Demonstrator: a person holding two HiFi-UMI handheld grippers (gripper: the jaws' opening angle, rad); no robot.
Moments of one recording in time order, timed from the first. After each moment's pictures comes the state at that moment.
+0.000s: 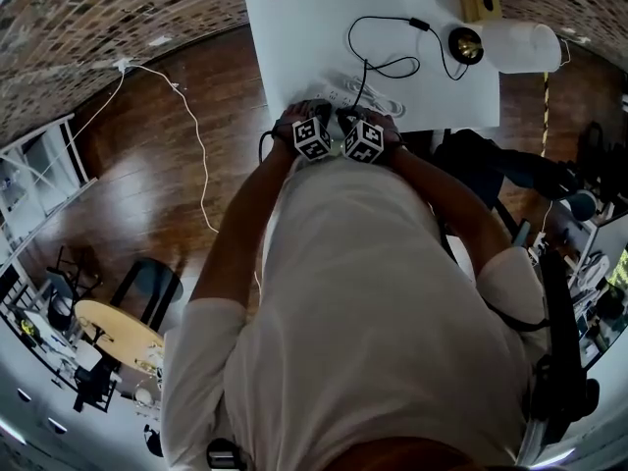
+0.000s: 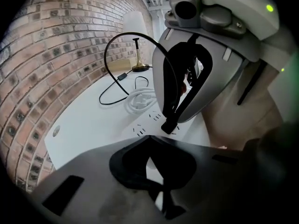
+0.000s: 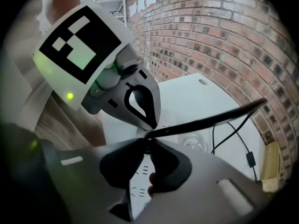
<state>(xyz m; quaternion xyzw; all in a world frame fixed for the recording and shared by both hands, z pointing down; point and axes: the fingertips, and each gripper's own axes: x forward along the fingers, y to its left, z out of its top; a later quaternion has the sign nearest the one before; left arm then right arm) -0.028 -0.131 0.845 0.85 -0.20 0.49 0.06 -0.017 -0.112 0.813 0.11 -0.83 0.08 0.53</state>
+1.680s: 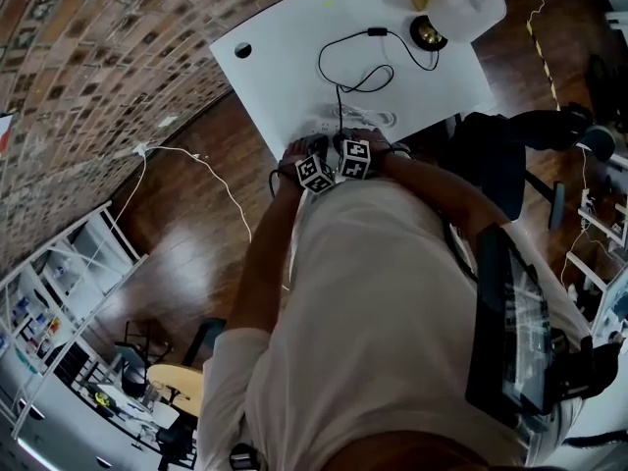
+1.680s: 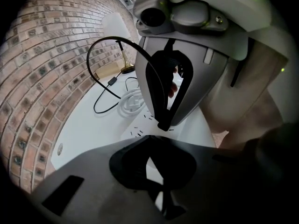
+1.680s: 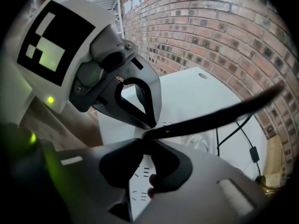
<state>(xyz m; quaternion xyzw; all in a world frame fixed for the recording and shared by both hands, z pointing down) -0.023 -0.125 0.847 0.84 -0.15 0.52 -0.03 -0.014 -0.107 0.833 0.11 -0.82 0.11 0.54</state>
